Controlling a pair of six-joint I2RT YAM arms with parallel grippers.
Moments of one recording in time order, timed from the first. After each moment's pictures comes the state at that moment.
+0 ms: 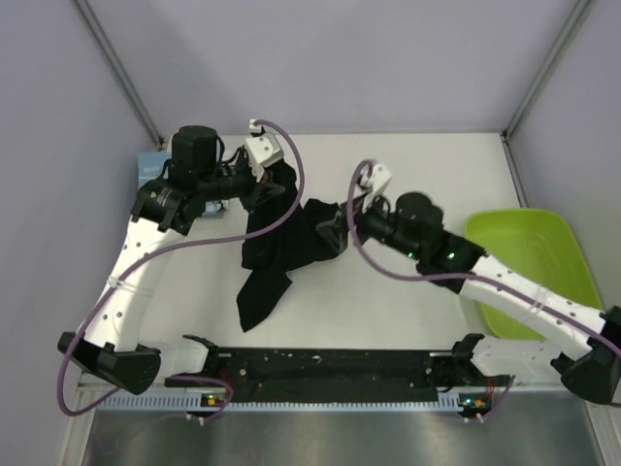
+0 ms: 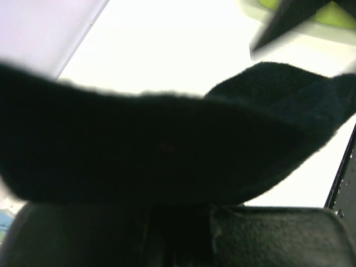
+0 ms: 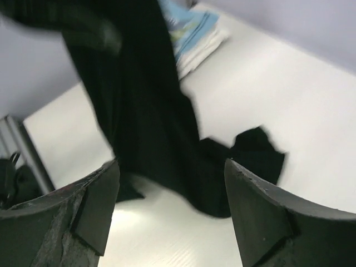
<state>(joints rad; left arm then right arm) -0.37 1.26 1.55 -0.79 0.62 0.47 0.82 1.13 1.16 -0.15 -0.05 0.13</state>
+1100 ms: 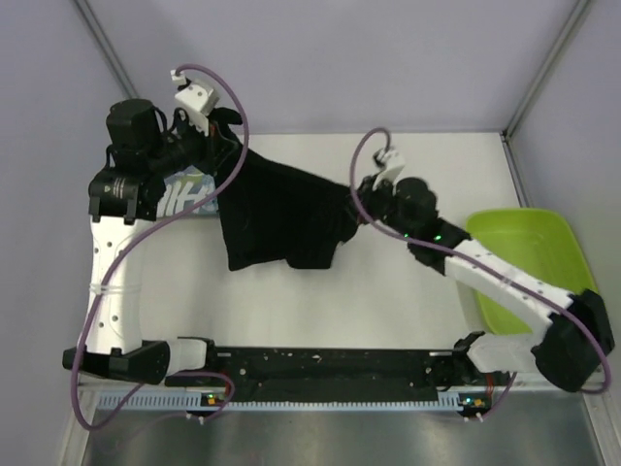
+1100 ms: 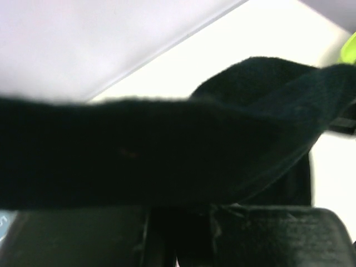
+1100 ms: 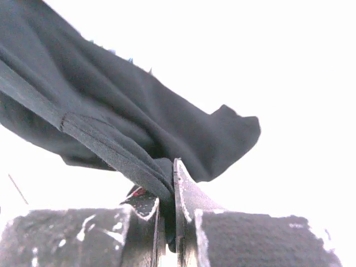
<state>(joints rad) -0.11 1.28 1.75 -0.79 0.52 0.22 0.73 1.33 0.86 0.21 -0.07 0.43</state>
